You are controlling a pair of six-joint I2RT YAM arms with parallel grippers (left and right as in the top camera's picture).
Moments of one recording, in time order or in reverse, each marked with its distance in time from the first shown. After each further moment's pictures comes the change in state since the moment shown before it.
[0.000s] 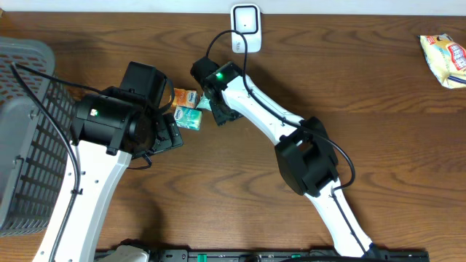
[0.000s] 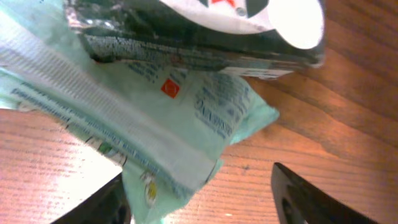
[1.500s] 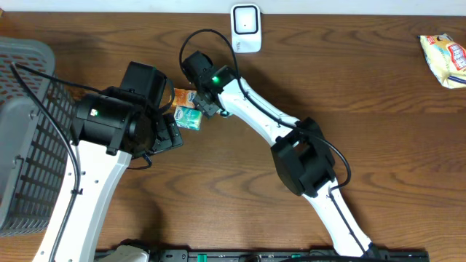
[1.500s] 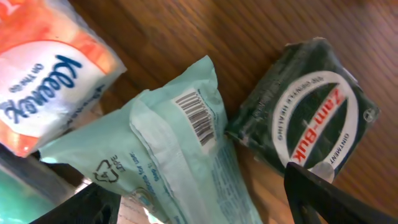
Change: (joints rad) left arm 0.000 0.000 0.000 0.000 0.000 0.000; right arm 0.013 0.022 -0.006 0.313 0.005 -0.423
